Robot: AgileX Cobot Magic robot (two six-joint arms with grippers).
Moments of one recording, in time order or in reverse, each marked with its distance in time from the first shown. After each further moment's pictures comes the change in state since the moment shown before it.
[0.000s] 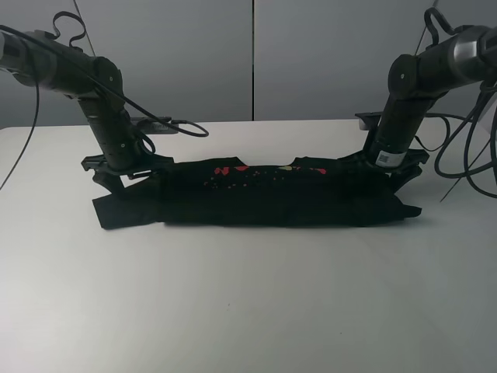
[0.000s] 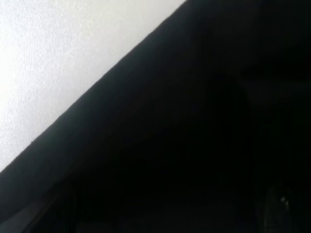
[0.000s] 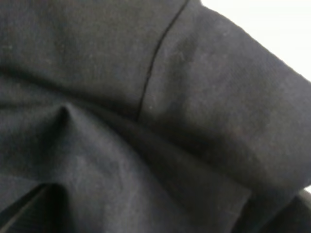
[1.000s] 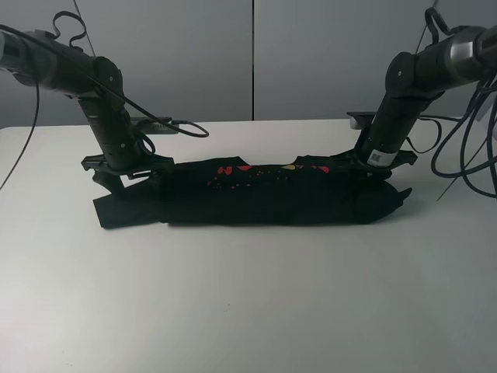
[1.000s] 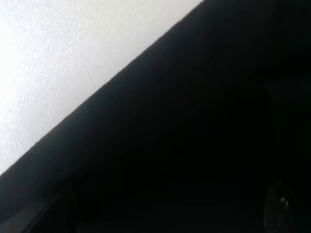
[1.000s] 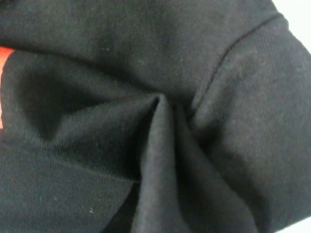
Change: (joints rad) left arm 0.000 0.000 0.000 0.008 0.001 0.002; right arm 0.006 -0.002 -0.010 0.119 0.004 -0.123
